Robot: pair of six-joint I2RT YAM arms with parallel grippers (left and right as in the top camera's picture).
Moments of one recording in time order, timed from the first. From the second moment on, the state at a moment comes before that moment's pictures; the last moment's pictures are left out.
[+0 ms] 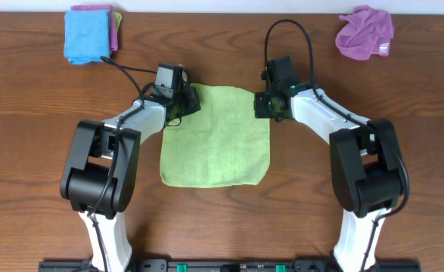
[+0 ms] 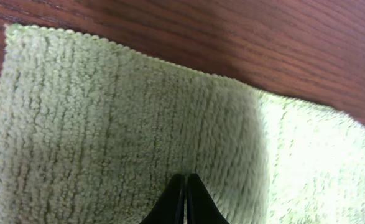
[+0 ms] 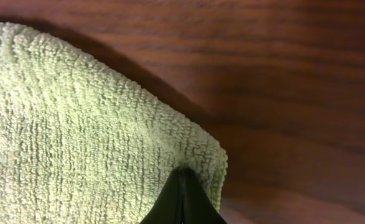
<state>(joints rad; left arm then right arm) -0.26 2.05 1.18 -0.11 0.22 -0.53 0.31 2.08 1.36 -0.45 -0.05 0.28</state>
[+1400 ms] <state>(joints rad) -0.27 1.57 1.65 -1.15 0.11 -0.40 0.30 1.61 1.93 -1.42 -0.01 0.12</state>
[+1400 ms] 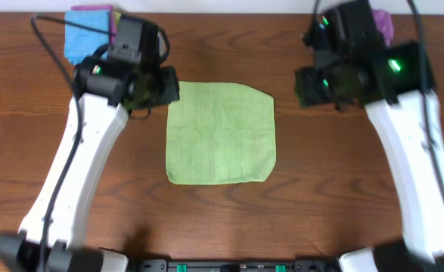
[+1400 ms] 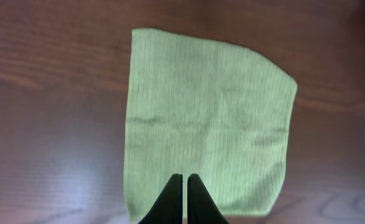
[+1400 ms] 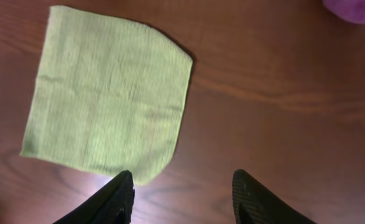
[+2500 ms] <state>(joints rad) -0.31 1.10 0.60 -0.55 0.21 -0.66 0.71 1.21 0.74 -0.79 -0.21 0.33</state>
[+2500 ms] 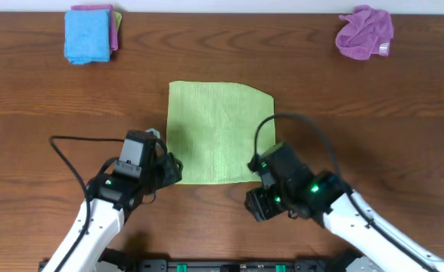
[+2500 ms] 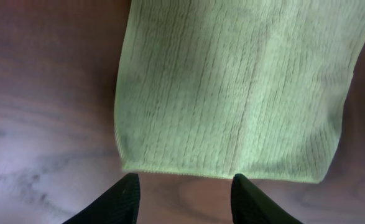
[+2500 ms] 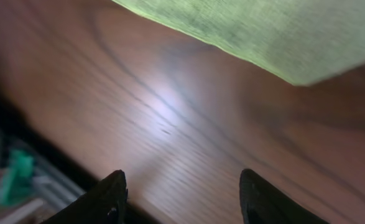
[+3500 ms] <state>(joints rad) 0.11 1.17 0.60 -0.42 0.65 -0.38 1.17 1.63 0.89 -0.91 0.69 0.42</state>
